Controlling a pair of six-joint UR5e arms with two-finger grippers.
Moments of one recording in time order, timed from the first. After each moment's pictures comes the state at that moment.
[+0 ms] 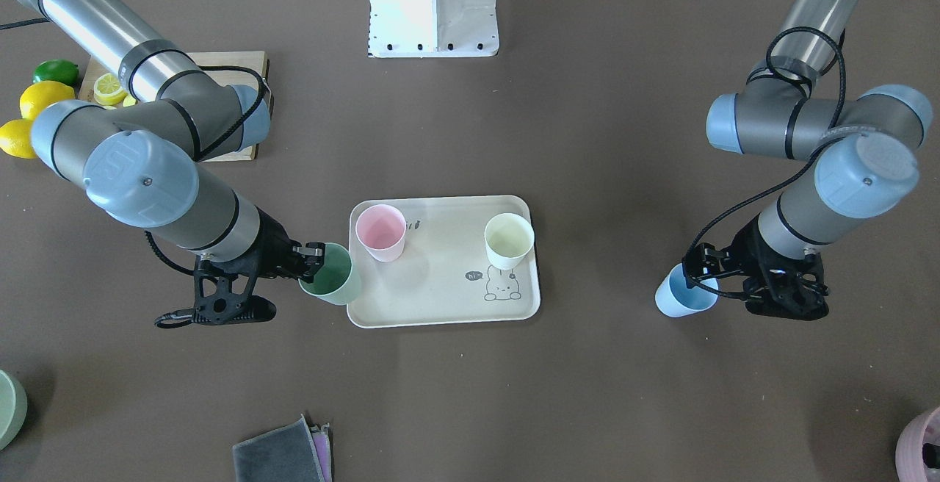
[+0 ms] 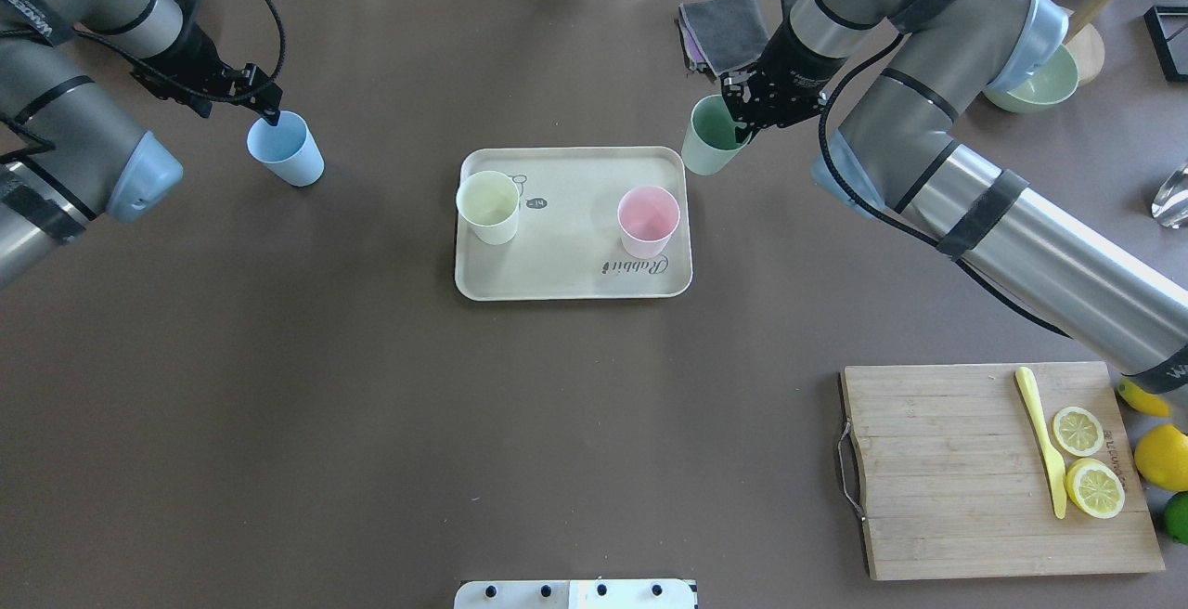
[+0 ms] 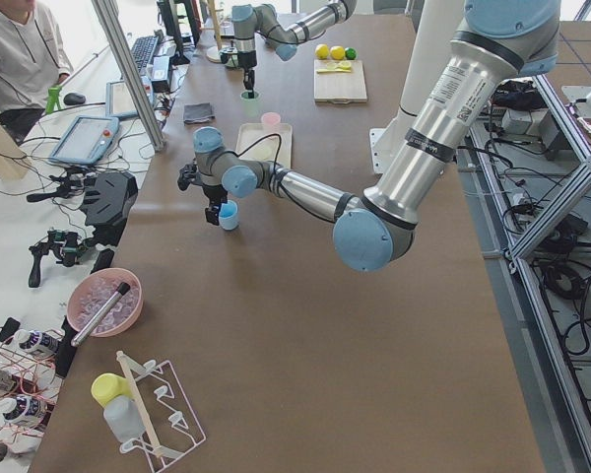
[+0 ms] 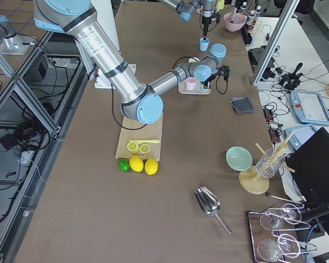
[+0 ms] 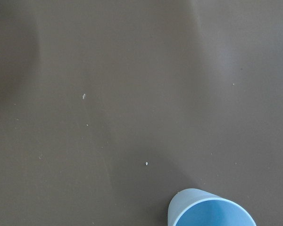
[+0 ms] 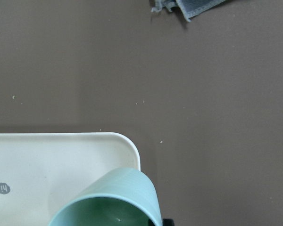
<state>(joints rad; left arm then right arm) -1.00 -2.07 -1.36 -1.87 -2.18 -0.63 0.87 -0.85 1.33 -1.30 2.28 1.00</state>
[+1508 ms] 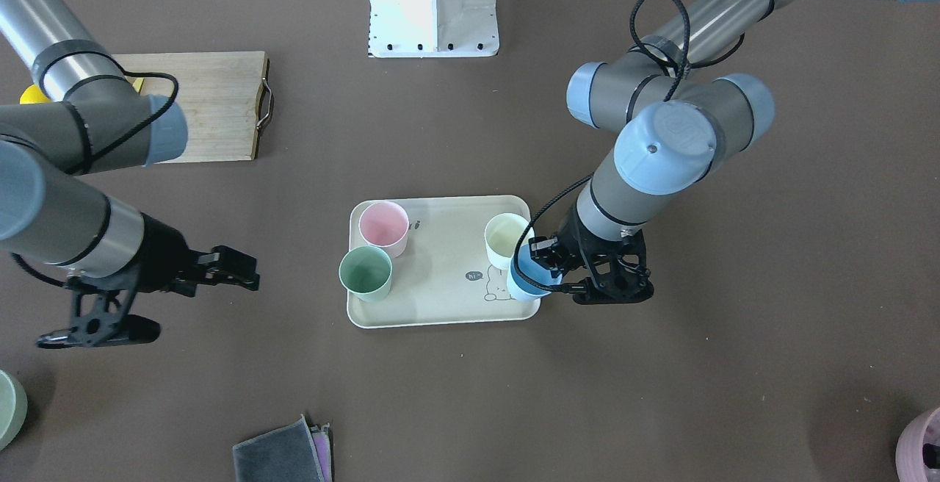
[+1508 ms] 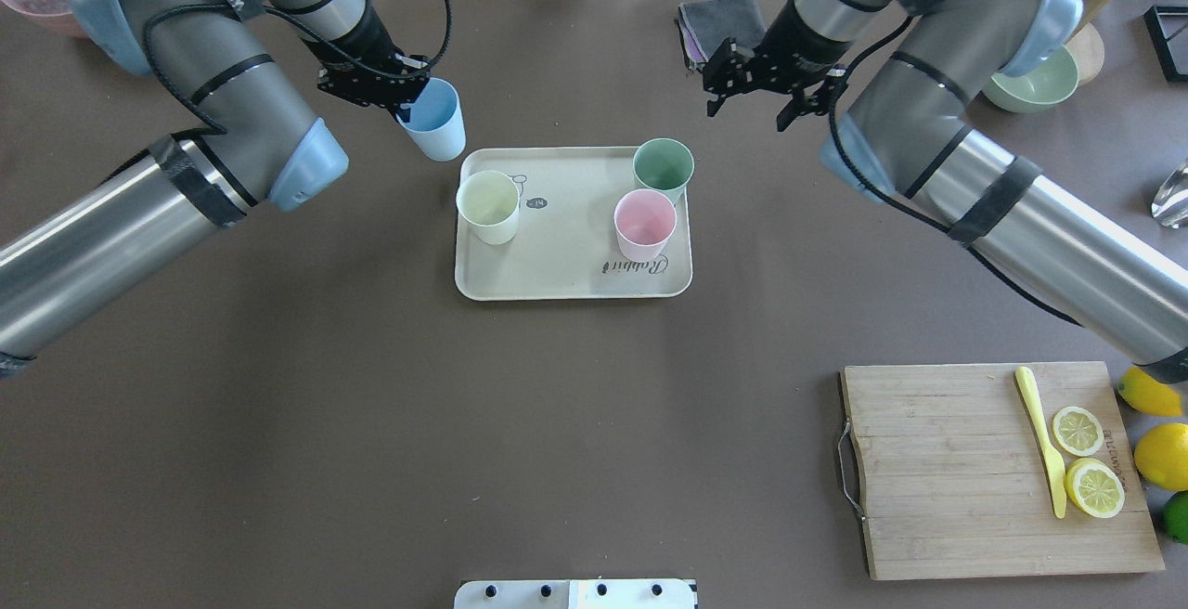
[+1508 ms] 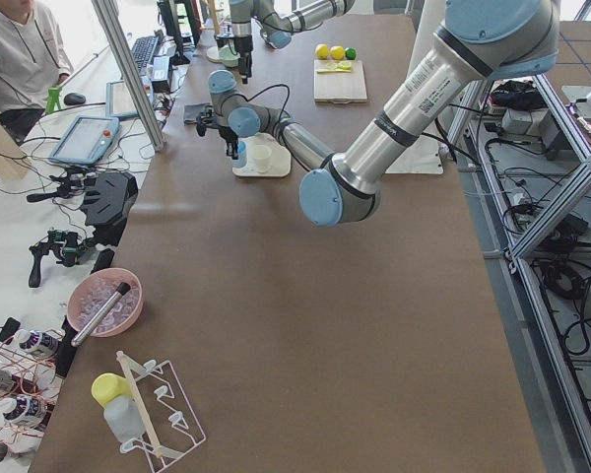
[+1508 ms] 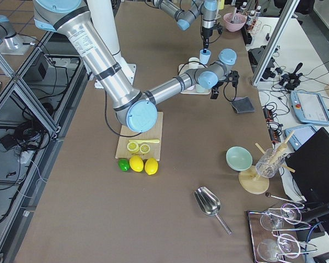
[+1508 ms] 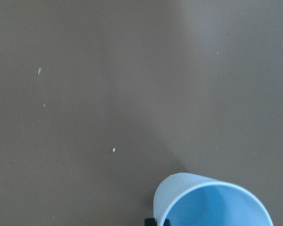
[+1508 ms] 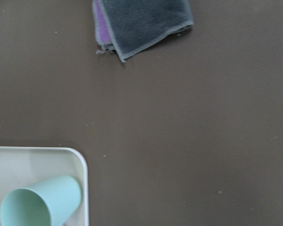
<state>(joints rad) -0.83 -2.38 -1.34 -1.76 -2.15 -1.04 1.06 -0.99 1.38 -1.30 2.42 0.81</state>
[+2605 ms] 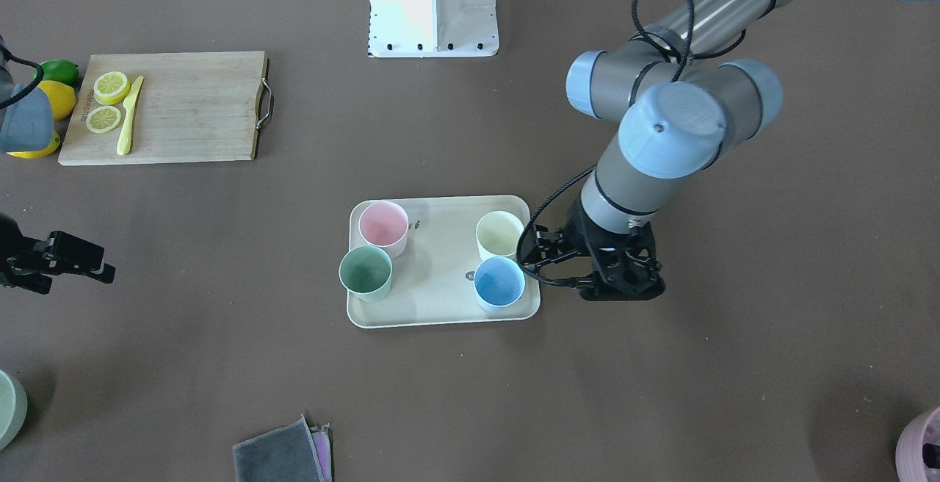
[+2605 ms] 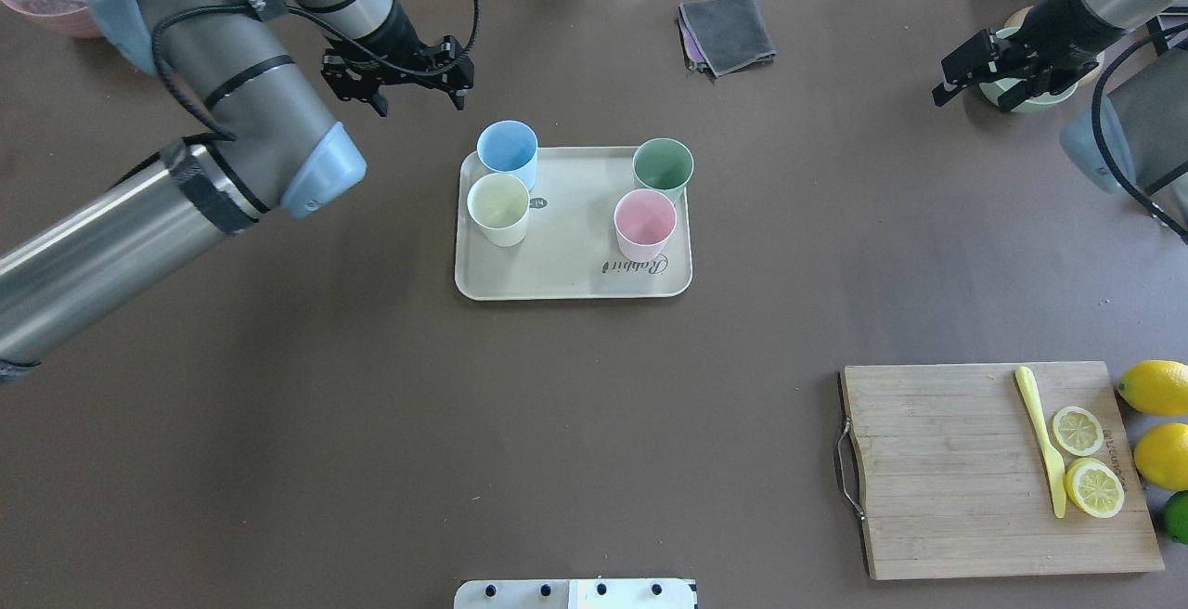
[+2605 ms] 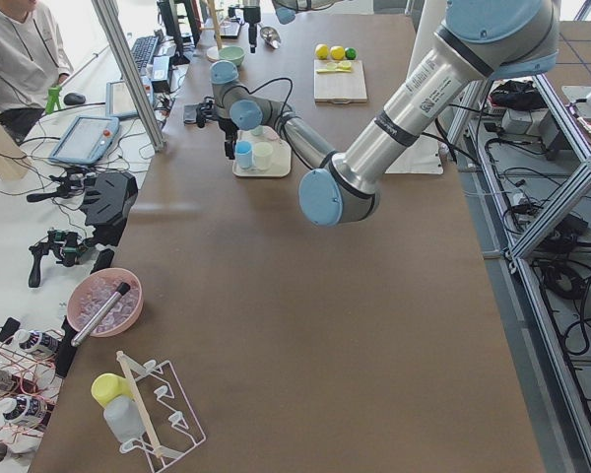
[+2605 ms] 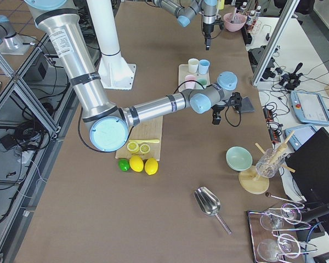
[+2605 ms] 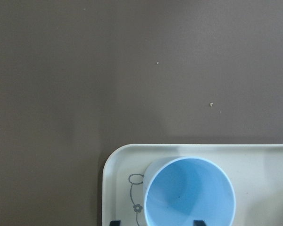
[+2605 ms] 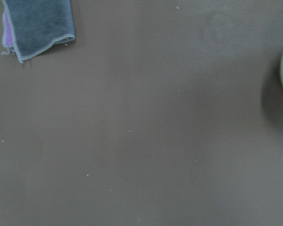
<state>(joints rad) -0.92 -2.30 -1.46 -1.70 -2.17 -0.92 1.20 -1.20 1.49 -1.30 2.43 0.60</state>
